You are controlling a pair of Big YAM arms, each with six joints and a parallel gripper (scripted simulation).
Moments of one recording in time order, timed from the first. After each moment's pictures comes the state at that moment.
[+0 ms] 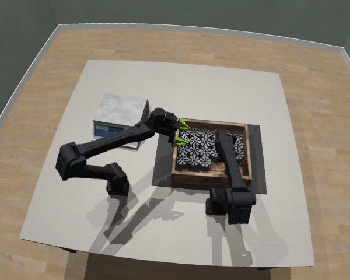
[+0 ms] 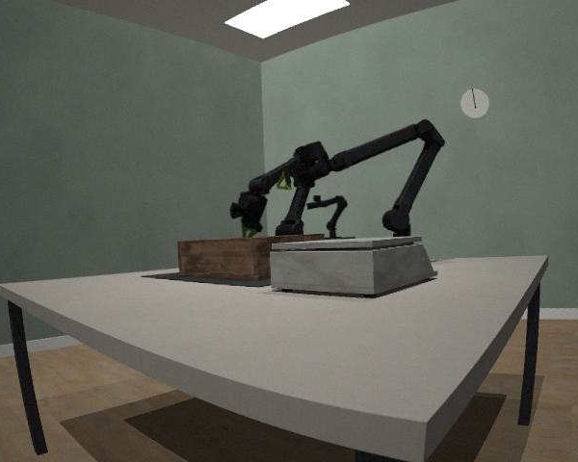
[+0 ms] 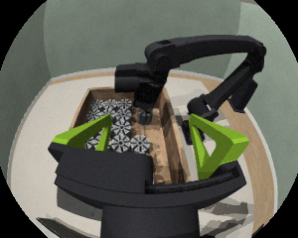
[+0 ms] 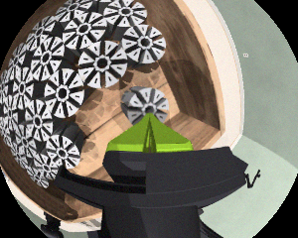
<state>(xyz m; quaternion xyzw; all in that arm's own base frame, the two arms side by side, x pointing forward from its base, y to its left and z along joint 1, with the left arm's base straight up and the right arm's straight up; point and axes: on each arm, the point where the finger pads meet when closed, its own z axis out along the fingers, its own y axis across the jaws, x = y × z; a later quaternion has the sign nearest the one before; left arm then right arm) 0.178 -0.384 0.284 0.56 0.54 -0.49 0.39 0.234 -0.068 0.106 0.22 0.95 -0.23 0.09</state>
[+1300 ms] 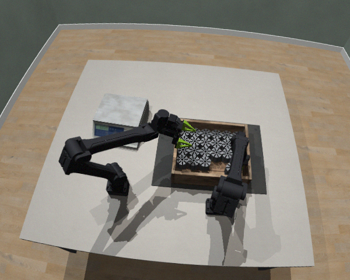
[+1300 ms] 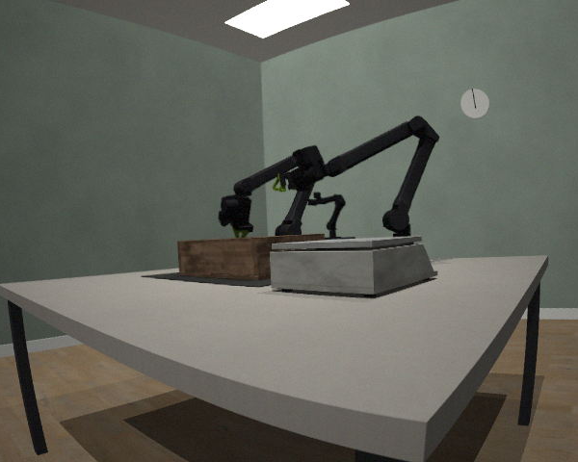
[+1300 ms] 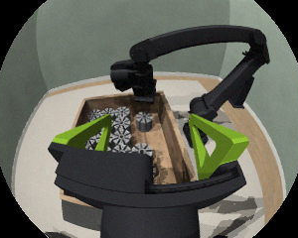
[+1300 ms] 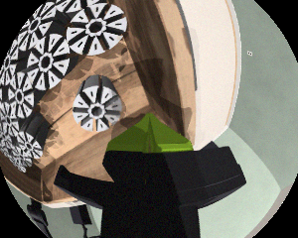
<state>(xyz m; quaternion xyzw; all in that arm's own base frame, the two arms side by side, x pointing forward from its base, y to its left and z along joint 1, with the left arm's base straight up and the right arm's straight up) 0.174 -0.405 0.278 0.58 0.50 -0.50 0.40 0.202 -0.135 0.101 0.16 0.96 -0.20 -0.05</state>
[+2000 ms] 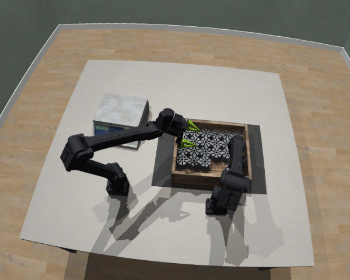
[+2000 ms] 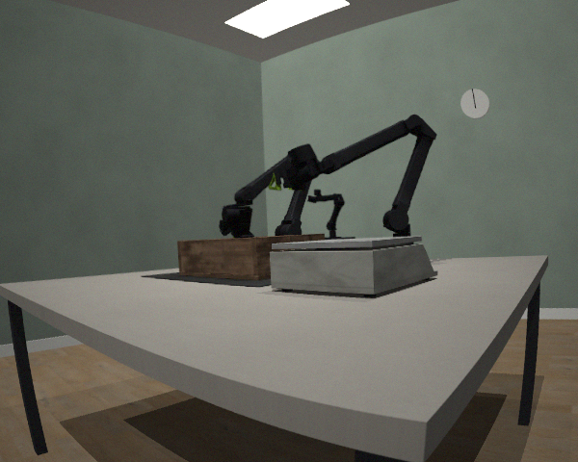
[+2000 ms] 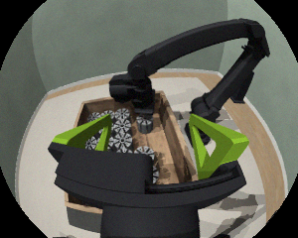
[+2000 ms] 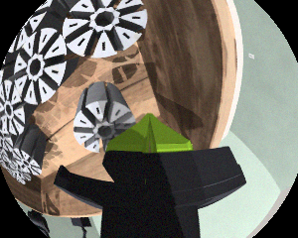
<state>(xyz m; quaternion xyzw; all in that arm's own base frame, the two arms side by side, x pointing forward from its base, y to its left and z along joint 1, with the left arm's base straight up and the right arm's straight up) 0.173 -0.424 0.282 0.60 0.49 -0.49 0.40 0.207 -0.130 0.062 0.16 0.97 -0.21 -0.04</state>
